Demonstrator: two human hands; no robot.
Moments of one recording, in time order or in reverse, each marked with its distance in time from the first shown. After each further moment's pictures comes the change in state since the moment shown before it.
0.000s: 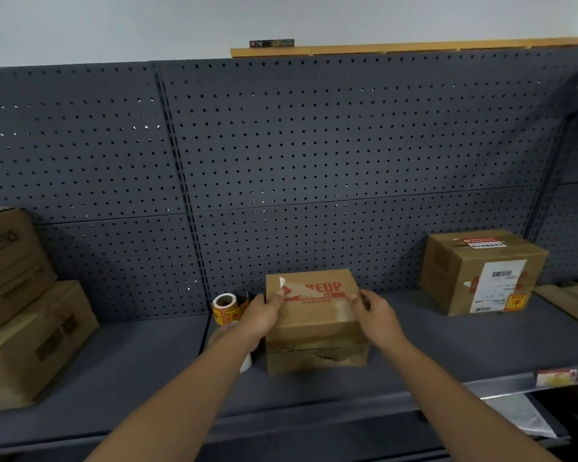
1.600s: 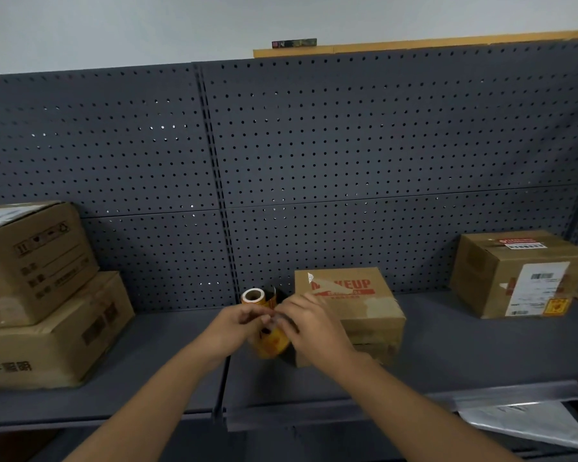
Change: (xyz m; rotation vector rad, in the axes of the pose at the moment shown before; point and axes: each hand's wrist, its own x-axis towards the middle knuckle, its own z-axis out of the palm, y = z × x) left_hand -0.035 -0.053 -0.116 0.129 -0.155 0.387; right_hand -0.059 -0.091 0.113 -0.330 -0.052 -0.883
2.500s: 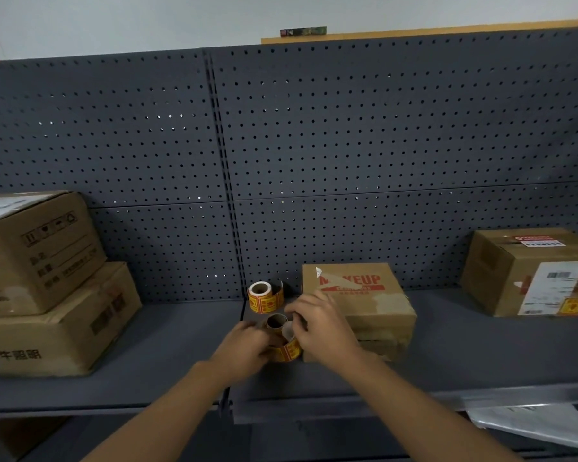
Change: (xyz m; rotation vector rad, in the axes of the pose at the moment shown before) left_hand 0.003 -0.045 0.016 1.091 -0.204 0.274; right_hand -0.002 0.002 0.008 0.029 -0.039 0.073
